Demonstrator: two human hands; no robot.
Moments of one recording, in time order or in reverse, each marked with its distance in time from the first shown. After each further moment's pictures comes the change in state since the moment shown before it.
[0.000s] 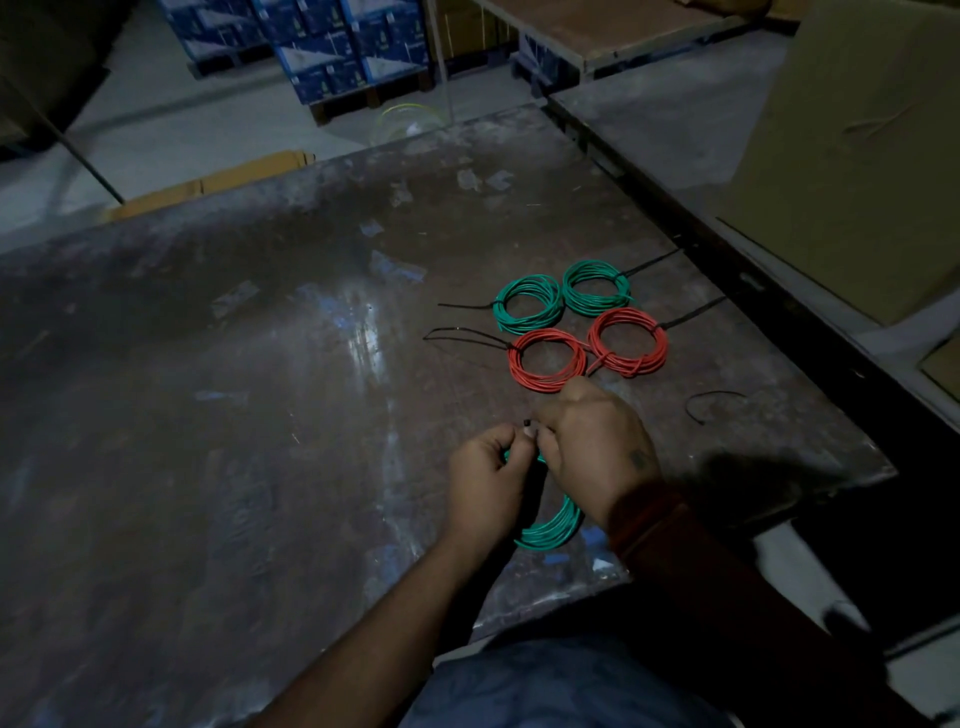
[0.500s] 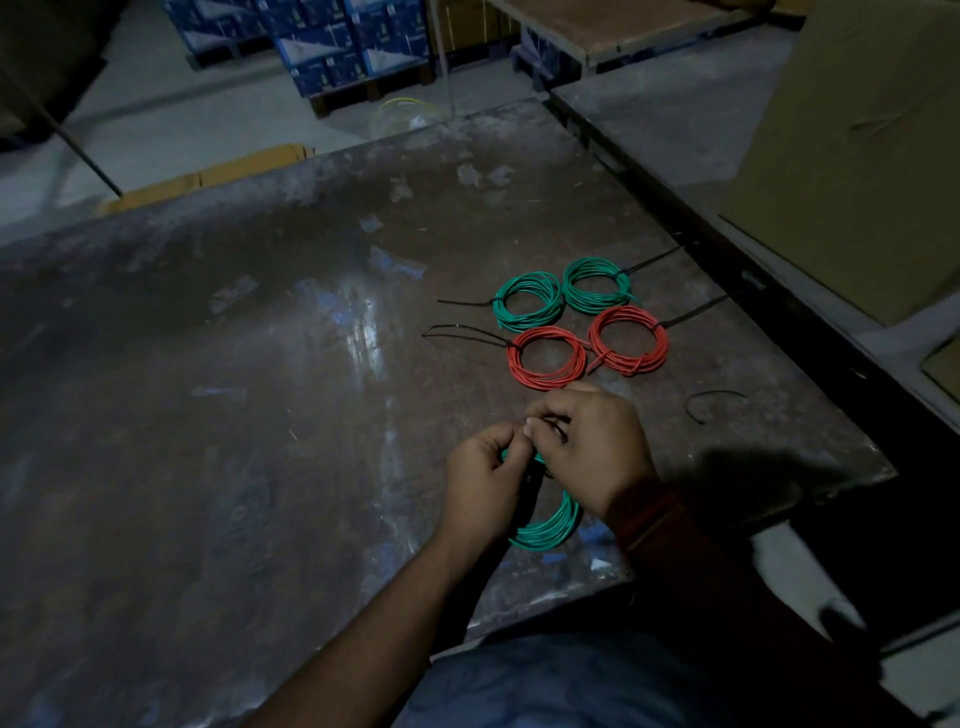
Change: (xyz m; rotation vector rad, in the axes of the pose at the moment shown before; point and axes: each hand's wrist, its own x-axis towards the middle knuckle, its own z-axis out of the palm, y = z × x) left_hand 0.000 0.002 -0.004 0.021 -0.042 0.030; right_hand 0.000 0.007 0.009 0.418 -0.023 0.176
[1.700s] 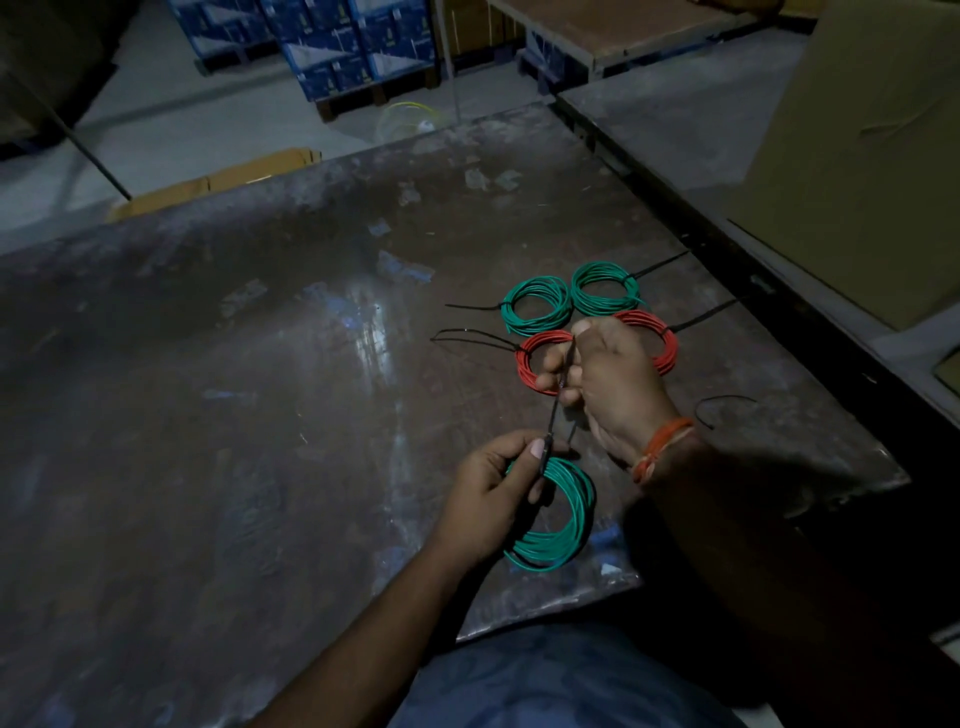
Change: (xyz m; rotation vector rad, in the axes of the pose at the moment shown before) left_hand -0.006 0.002 -0.016 -0.061 -0.213 0.046; right_hand 0.051 -0.031 -0.018 0.910 0.054 0.391
